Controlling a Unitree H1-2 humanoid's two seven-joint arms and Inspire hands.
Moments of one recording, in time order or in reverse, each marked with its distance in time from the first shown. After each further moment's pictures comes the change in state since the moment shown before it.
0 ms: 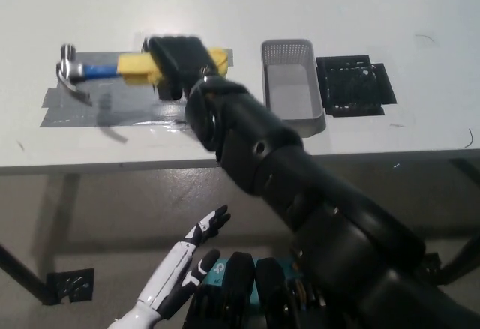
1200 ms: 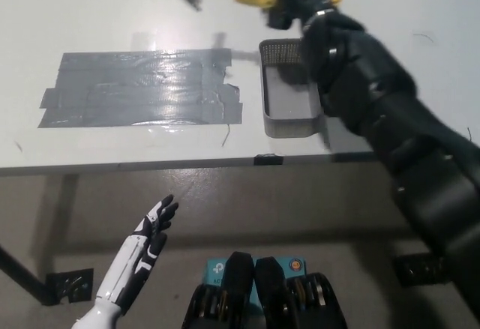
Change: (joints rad) left_arm 0.021 0.009 0.131 0.058 -0.063 -0.024 0.039; right_arm -0.030 -0.272 -0.082 -0.094 0.031 -0.049 0.029
